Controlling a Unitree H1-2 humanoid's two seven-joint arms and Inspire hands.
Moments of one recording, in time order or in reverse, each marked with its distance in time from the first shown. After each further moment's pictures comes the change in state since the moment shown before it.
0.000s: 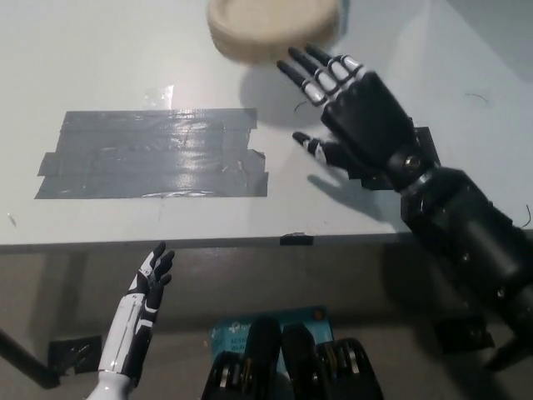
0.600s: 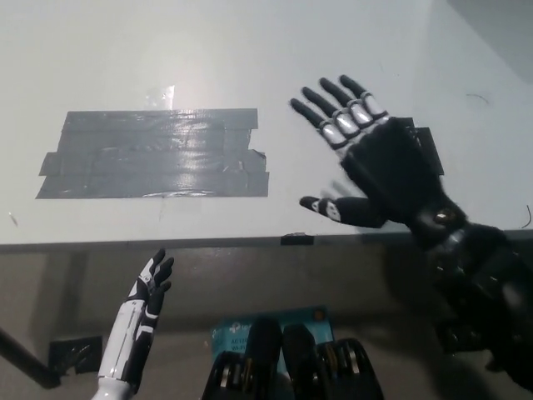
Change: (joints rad) left_arm 0.019 -0.002 -0.001 0.002 0.000 0.000 0.000; right_arm 0.250 -0.076 -0.095 -0.570 0.173 0.094 0.320
